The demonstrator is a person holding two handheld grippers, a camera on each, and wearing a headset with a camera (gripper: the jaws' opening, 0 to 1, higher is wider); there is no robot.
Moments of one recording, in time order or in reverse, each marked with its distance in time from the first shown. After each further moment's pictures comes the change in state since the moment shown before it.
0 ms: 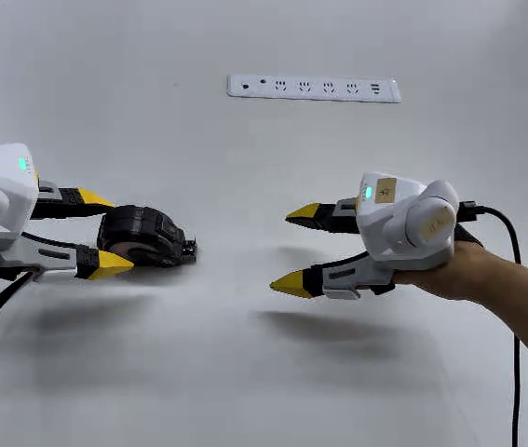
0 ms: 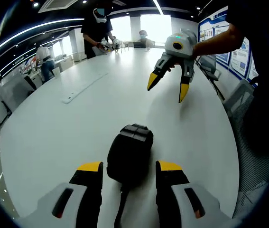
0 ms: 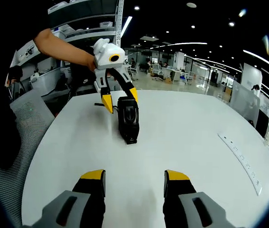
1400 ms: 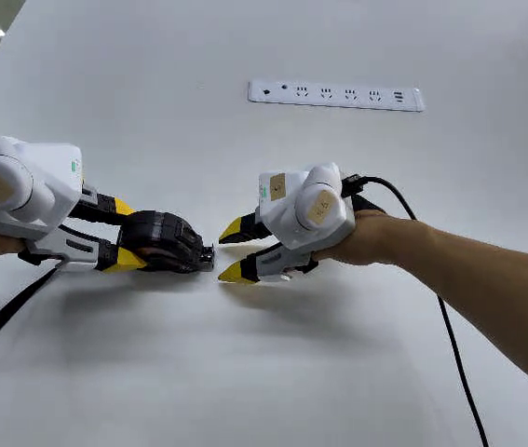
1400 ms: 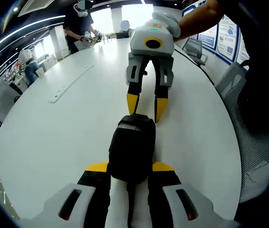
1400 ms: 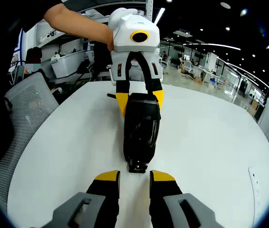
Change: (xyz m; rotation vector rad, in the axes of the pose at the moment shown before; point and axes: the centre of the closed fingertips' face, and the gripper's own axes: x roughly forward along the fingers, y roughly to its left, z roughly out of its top) left arm 0.012 0.004 -0.015 0.107 0.082 -0.106; right arm 0.094 0.010 0.028 -0.183 0.088 0.221
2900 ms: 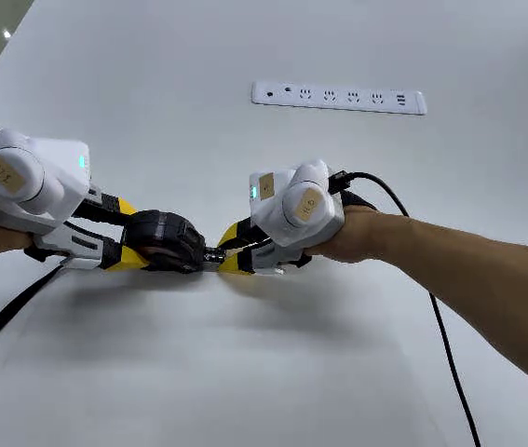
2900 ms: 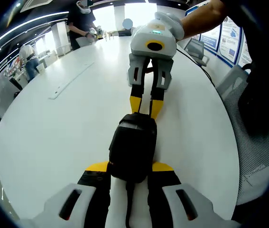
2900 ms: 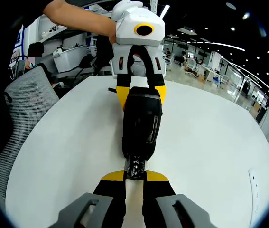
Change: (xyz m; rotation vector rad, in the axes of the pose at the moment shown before) left arm -0.001 -0.004 -0.005 -0.029 0.017 -0.004; right arm 0.006 0.001 -0.008 -0.028 0.043 0.014
